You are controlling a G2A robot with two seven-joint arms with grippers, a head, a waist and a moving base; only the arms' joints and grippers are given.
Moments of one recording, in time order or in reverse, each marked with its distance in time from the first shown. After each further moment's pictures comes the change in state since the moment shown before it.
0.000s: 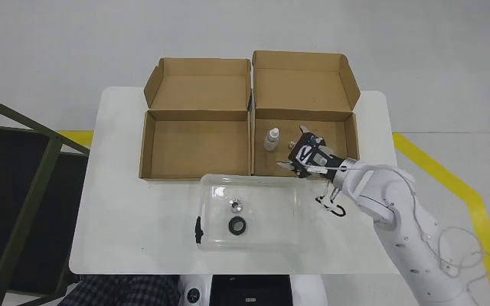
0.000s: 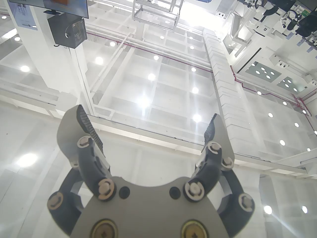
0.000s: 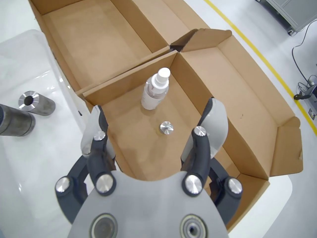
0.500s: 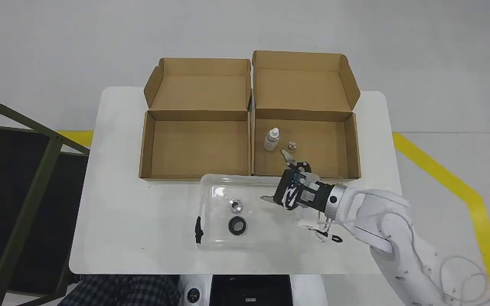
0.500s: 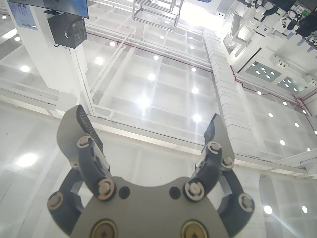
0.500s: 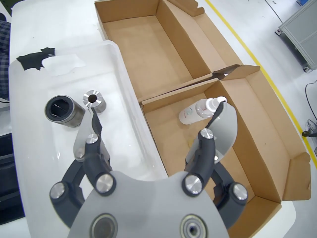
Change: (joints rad) left arm 0.000 0.000 0.000 0.000 0.000 0.000 0.000; right arm -0.131 0.012 -0.043 -0.176 -0.064 -0.092 -0.030
